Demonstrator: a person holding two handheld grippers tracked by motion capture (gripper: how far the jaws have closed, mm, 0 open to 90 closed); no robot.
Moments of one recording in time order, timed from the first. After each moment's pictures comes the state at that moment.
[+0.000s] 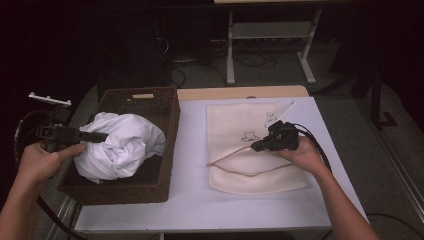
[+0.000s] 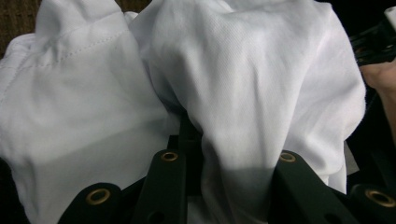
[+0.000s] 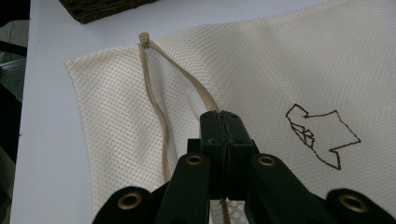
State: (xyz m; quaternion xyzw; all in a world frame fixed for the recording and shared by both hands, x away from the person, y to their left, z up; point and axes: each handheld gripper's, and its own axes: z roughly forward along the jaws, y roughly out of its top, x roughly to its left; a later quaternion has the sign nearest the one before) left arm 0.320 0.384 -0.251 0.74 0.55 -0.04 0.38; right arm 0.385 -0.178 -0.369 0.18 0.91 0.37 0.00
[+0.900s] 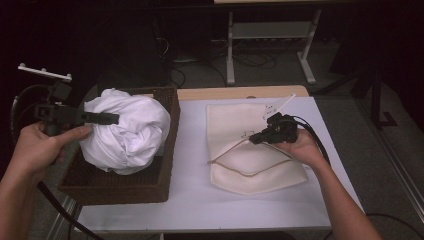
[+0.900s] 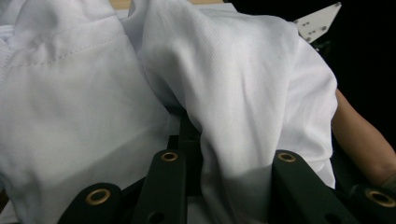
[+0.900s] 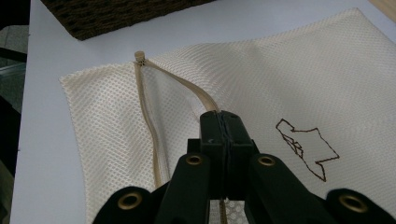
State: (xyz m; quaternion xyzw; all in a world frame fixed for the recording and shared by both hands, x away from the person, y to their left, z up) left arm 0.311 0.330 -0.181 0.76 0.48 -0.05 0.43; right arm 0.395 -0.174 -0.351 0.18 0.91 0.38 0.01
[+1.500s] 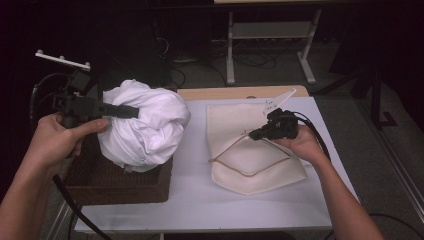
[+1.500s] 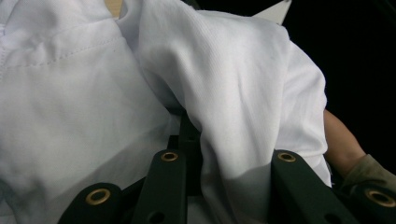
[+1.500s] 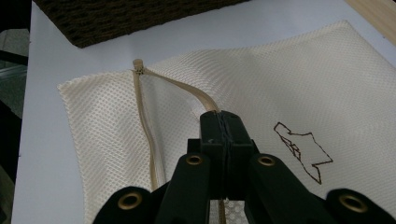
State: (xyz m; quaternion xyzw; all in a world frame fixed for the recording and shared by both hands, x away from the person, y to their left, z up) left arm 0.311 0.283 -0.158 0.78 0.42 -0.07 0.45; right arm 0.399 -0.173 -0.340 0.17 0.91 0.38 0.02
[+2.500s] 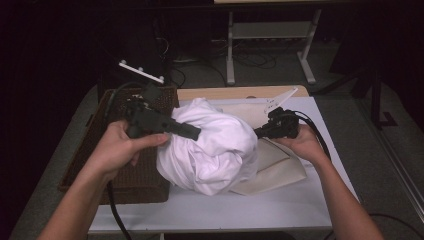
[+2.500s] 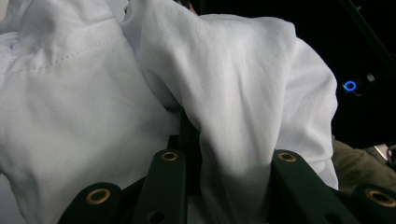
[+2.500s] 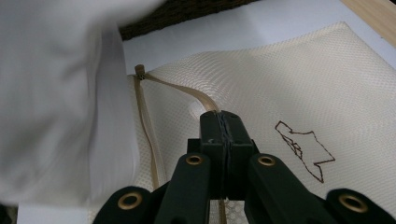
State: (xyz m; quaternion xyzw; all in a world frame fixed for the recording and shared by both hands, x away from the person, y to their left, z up) left arm 0.310 0.168 -0.193 0.82 0.31 -0.20 0.44; right arm 0.400 -0.175 -0.338 0.18 0.90 0.39 0.01
